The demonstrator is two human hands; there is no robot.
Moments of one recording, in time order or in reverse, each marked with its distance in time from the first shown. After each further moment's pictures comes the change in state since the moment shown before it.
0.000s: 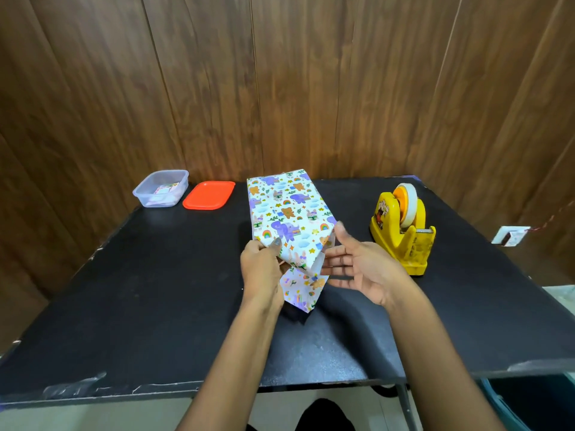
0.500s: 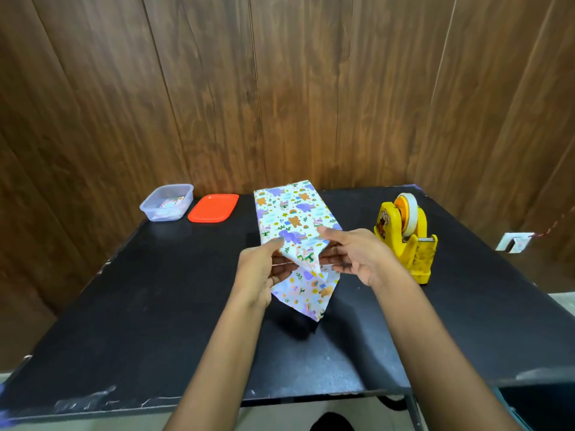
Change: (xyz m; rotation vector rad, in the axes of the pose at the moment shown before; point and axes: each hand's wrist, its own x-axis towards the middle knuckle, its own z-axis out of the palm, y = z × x) left_hand 0.008 0.028 -0.006 0.285 -0.097 -0.095; right_hand 0.009 -0.032 0.011 -0.106 0.054 -0.056
